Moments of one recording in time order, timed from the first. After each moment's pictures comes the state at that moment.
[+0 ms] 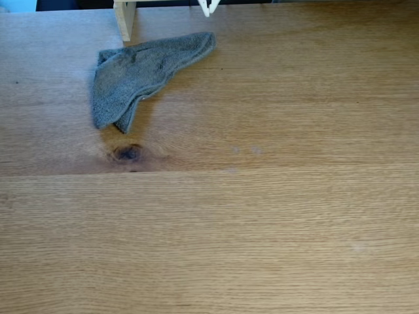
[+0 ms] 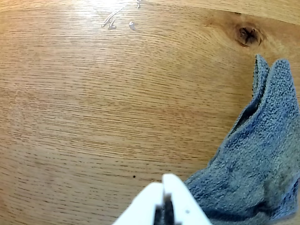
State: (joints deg) arm -1.8 189.0 186.4 72.4 8.0
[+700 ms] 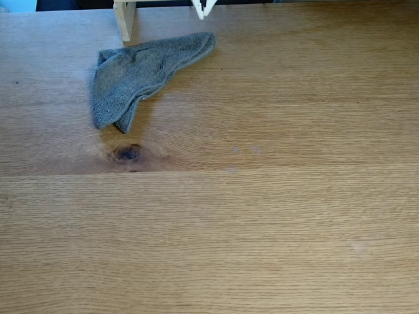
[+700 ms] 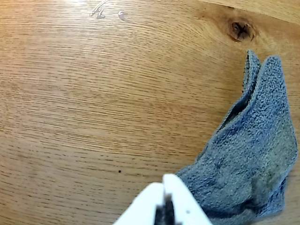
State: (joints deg) arm 0.1 184.7 186.4 71.2 3.1
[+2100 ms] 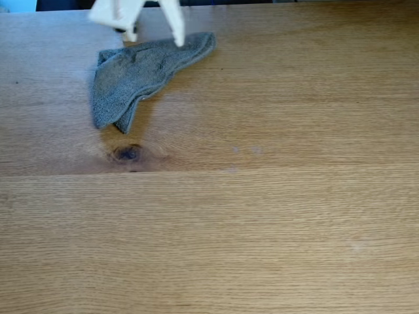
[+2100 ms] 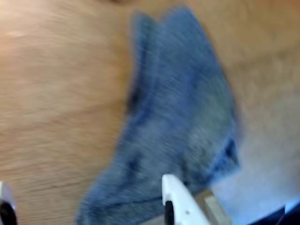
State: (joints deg) arm 30.0 109.6 135.5 55.6 -2.5
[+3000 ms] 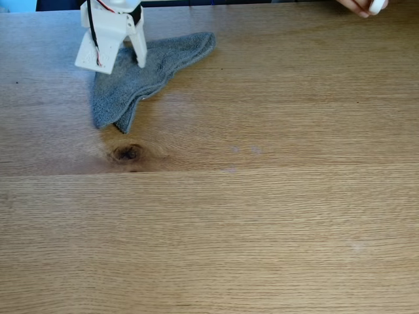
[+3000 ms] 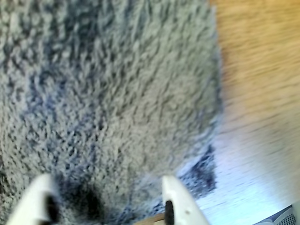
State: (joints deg) arm 47.7 79.3 133.7 35.1 -27.2
